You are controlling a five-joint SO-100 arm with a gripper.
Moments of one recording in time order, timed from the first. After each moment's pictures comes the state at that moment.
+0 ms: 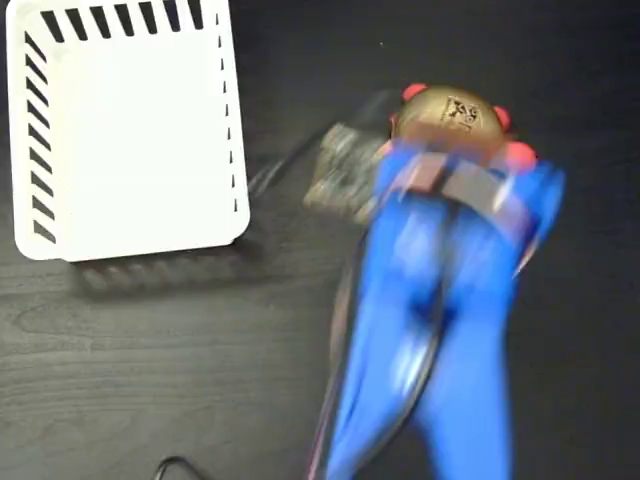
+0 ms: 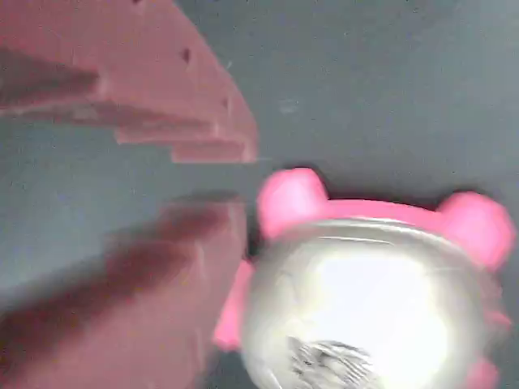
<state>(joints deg) 23.6 92.9 98.3 75.7 1.8</state>
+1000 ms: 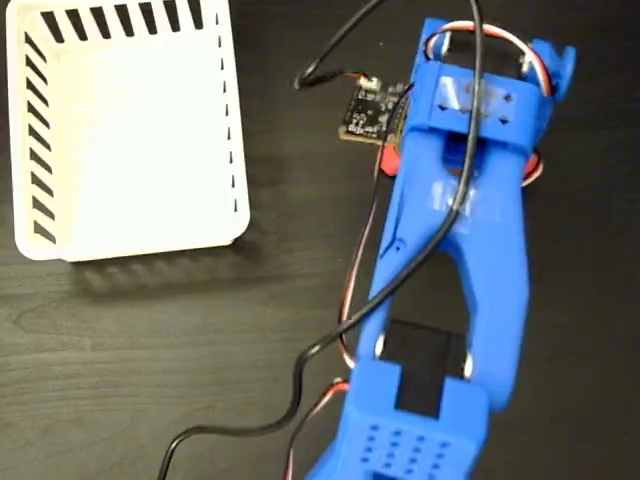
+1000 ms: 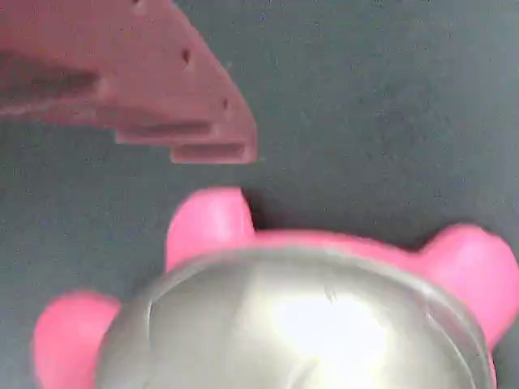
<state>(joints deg) 22.7 61.9 71.5 85.9 2.7</state>
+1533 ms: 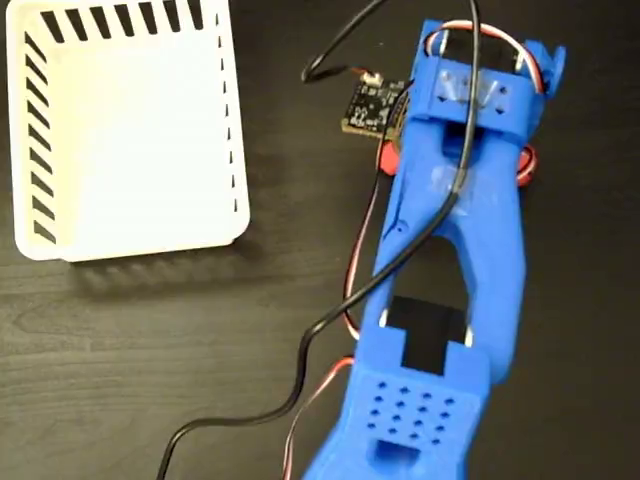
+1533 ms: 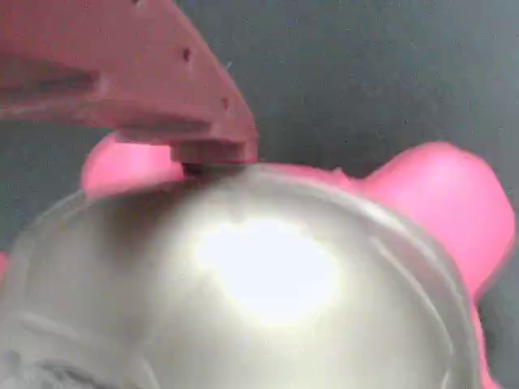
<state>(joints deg) 22.7 54.0 67.4 81.4 4.7</state>
